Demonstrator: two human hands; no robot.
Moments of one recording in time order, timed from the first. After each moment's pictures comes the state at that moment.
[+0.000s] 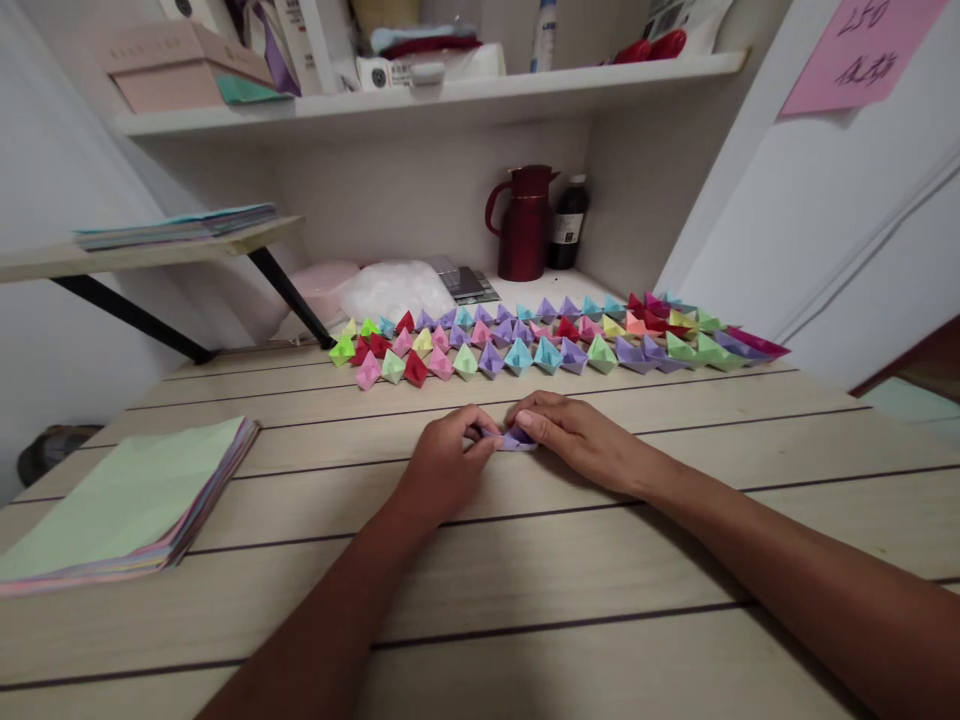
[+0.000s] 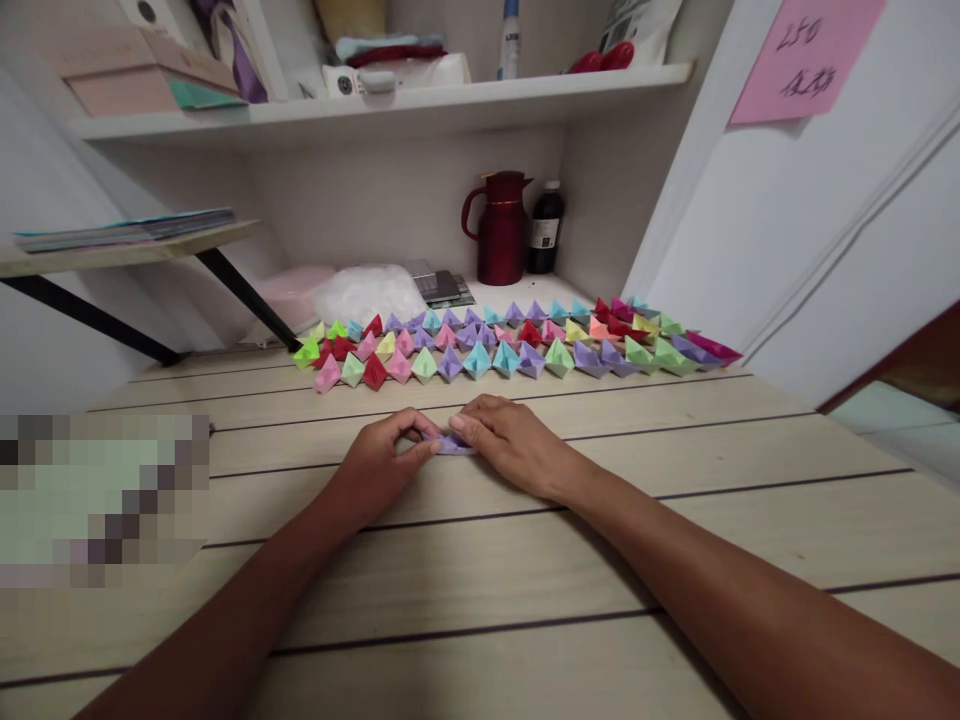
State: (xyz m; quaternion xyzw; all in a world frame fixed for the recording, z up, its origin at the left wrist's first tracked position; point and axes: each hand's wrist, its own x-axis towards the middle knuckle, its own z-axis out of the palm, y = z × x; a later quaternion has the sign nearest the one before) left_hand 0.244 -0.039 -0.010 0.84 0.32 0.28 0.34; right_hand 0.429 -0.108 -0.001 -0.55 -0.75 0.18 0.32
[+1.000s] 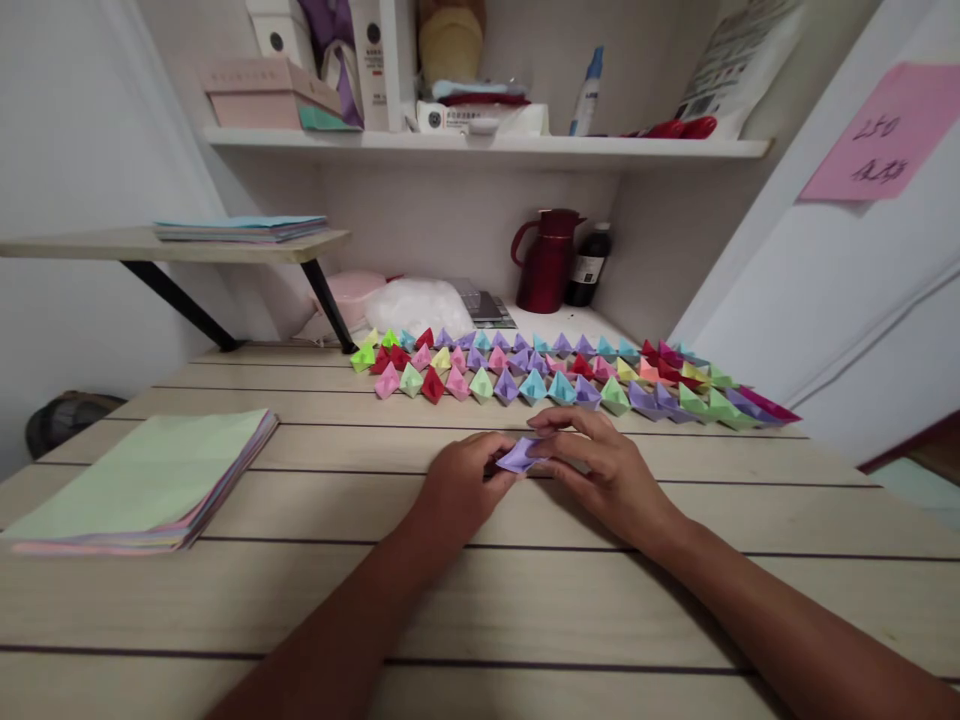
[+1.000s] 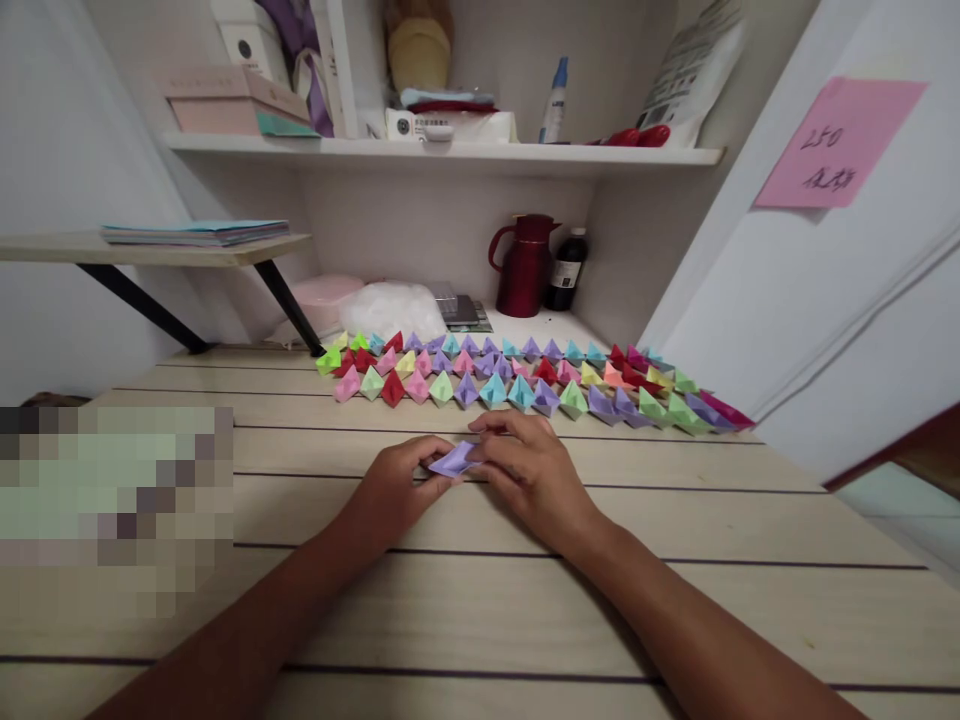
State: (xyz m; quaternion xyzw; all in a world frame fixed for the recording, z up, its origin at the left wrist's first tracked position) left_hand 0.244 -0.046 -0.016 0.84 0.30 0.32 0.31; right_hand 0.429 -0.112 -0.007 -0.49 -0.78 -0.07 0.38
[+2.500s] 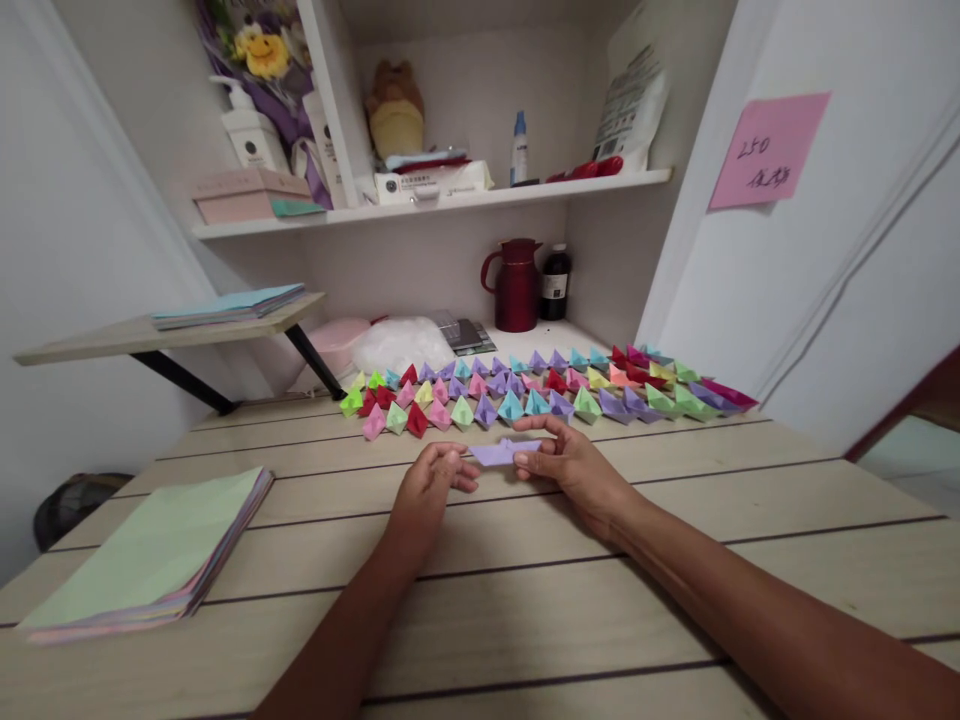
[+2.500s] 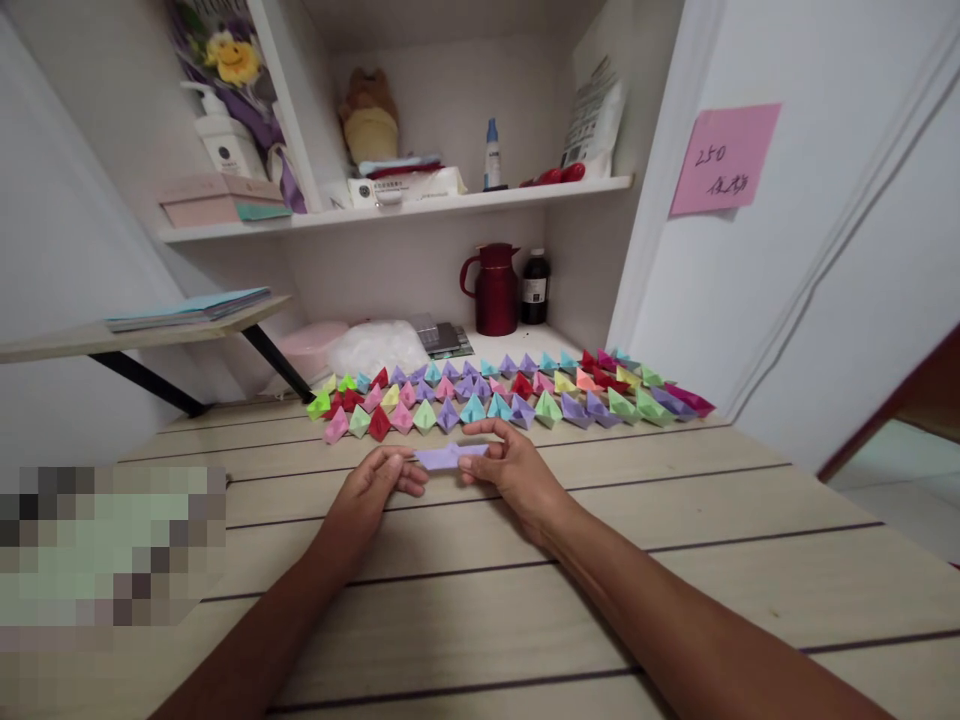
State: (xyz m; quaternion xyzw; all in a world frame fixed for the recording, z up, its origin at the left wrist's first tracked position) left_hand 0.240 -0.037 -0.007 0.66 0.33 0.39 0.55; right_hand 0.423 -0.102 -0.005 -0.47 -0.39 0.48 0.63
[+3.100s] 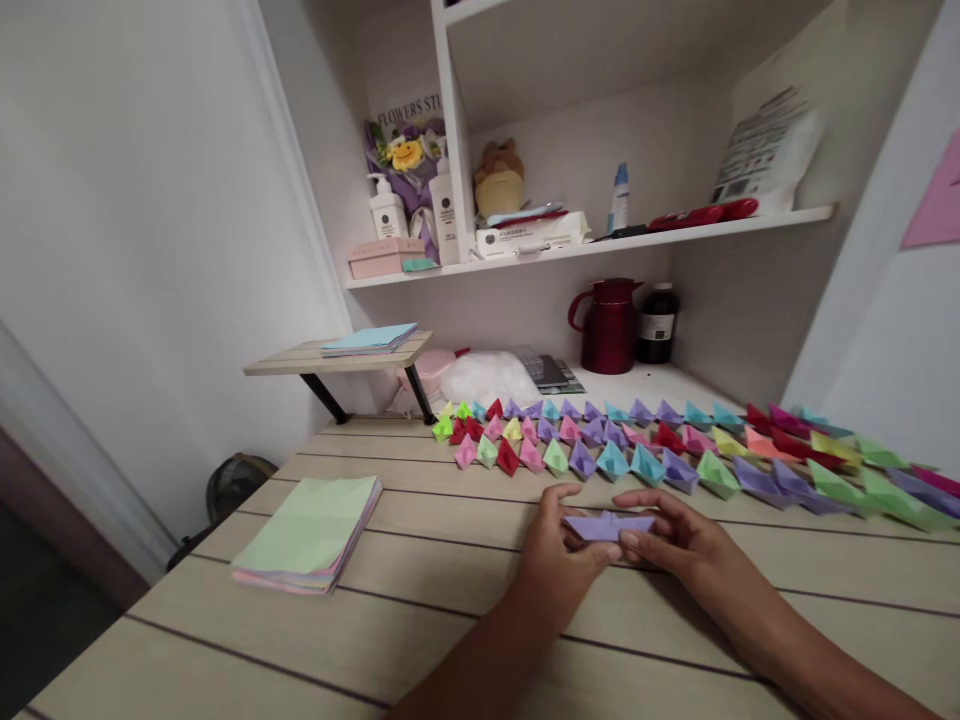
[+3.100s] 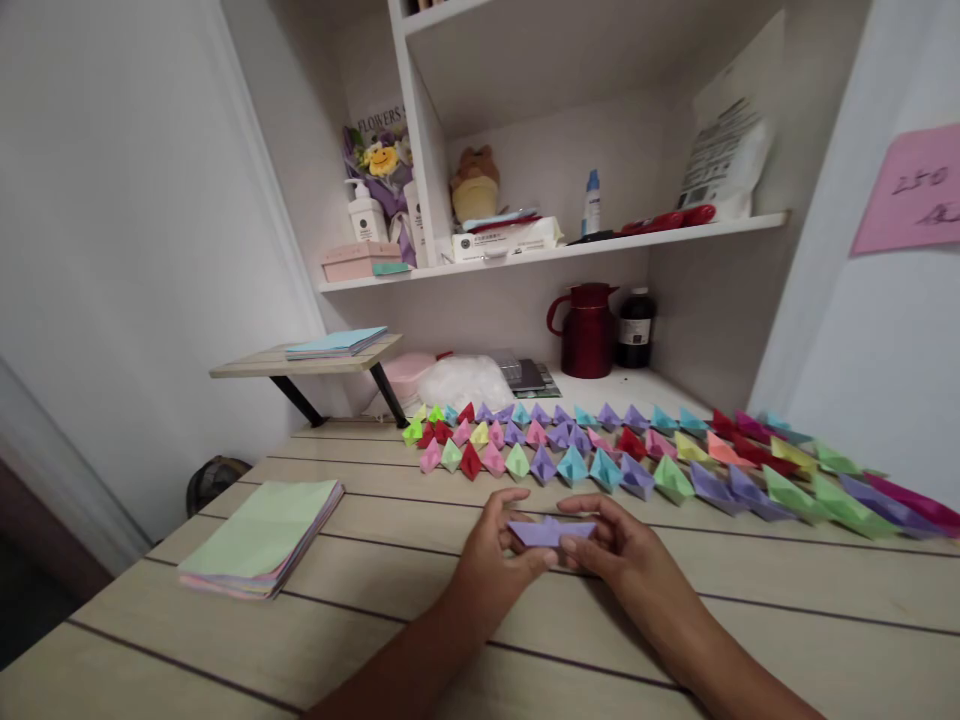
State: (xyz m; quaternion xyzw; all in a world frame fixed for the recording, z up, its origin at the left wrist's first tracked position) left_hand 0.254 -0.055 -0.021 0.63 0.34 0.41 0.57; right_hand 0.418 -0.102 -0.024 -0.51 -0.47 0.45 0.56
